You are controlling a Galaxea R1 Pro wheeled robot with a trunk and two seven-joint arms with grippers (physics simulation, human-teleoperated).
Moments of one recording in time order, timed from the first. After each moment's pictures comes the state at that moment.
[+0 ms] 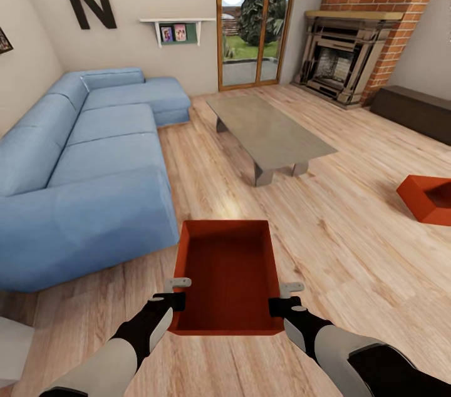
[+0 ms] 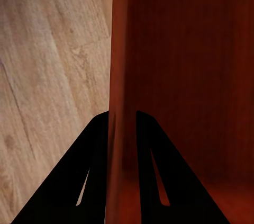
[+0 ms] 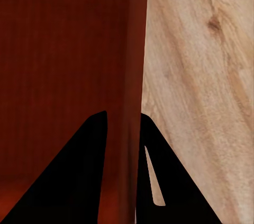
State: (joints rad) left arm -0.68 -0.10 -0.11 -0.39 0.13 0.23 0.18; right arm -0.82 0.09 0.22 0.02 -0.15 -0.08 -0.10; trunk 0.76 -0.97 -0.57
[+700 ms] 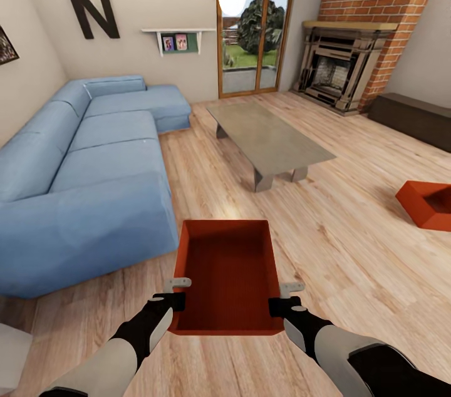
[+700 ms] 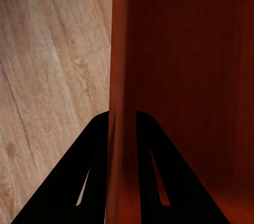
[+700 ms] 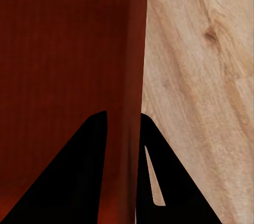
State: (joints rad) left arm -0.68 -0.10 -0.11 -0.39 0.13 0.23 0.18; right arm -0.82 0.09 0.22 0.02 -0.15 -0.08 -0.10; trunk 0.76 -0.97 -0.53
